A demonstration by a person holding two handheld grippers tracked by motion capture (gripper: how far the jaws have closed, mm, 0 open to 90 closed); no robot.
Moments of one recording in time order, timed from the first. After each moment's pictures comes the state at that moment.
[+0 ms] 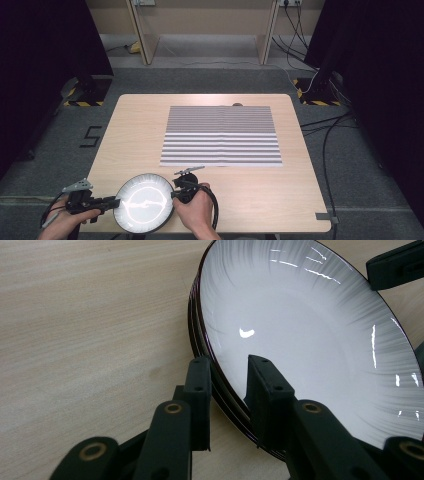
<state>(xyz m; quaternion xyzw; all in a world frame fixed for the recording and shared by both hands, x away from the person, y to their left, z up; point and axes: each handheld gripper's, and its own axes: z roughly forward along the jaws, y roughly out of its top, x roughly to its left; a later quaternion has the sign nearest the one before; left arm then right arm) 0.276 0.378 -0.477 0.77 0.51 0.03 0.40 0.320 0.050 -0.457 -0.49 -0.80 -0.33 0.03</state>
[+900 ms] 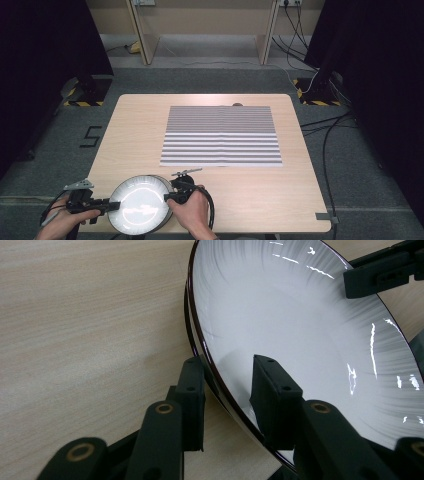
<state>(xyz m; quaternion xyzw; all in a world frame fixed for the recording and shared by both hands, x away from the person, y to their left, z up) 0.277 0.377 -0.478 0.77 0.52 0.00 0.38 0.322 0.062 -0.476 -0.50 -0.79 -0.35 0.07</state>
